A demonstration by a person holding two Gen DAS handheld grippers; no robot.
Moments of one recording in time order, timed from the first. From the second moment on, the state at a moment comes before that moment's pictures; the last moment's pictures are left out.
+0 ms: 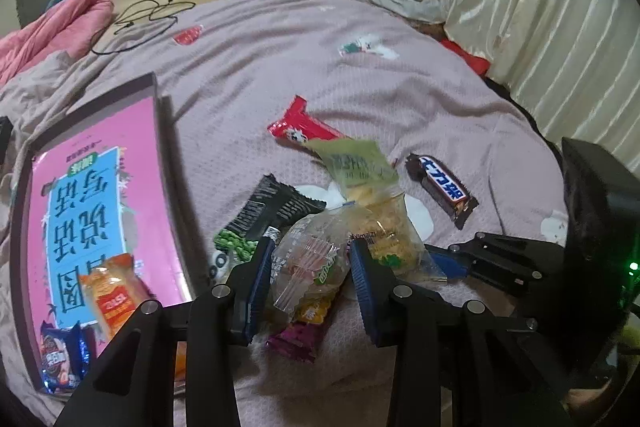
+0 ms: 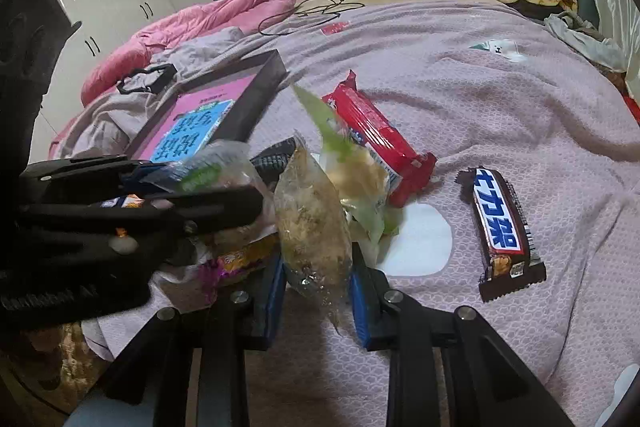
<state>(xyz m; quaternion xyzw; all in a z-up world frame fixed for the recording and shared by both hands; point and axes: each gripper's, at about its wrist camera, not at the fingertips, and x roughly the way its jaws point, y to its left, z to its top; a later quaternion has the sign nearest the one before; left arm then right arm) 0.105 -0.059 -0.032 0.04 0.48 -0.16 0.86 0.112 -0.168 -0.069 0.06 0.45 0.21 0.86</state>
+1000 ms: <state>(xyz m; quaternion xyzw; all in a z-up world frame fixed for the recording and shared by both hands) 0.073 0.037 0.021 -0.03 0.45 -0.08 0.89 0.085 -0.137 -0.020 0.06 0.36 0.28 0.89</state>
